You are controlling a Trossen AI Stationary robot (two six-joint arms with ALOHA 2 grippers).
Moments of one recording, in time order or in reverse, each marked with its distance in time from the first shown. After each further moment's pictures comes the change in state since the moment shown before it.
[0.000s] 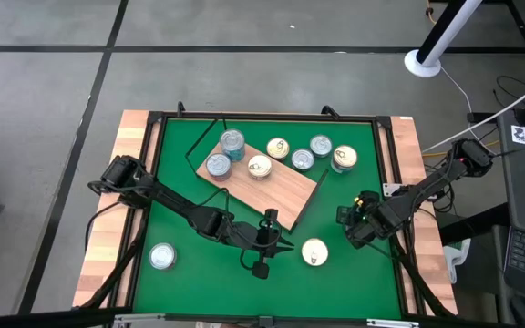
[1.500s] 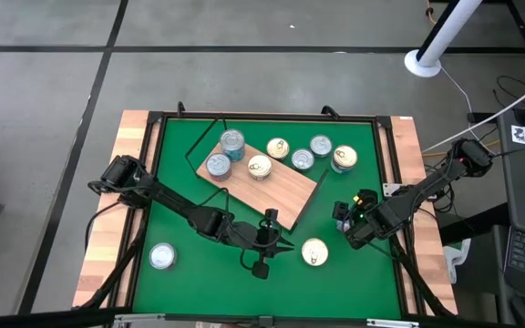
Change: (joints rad) left arm 0.000 0.000 0.001 0.000 0.000 0.000; right arm 0.000 0.002 -0.002 0.048 0.149 0.080
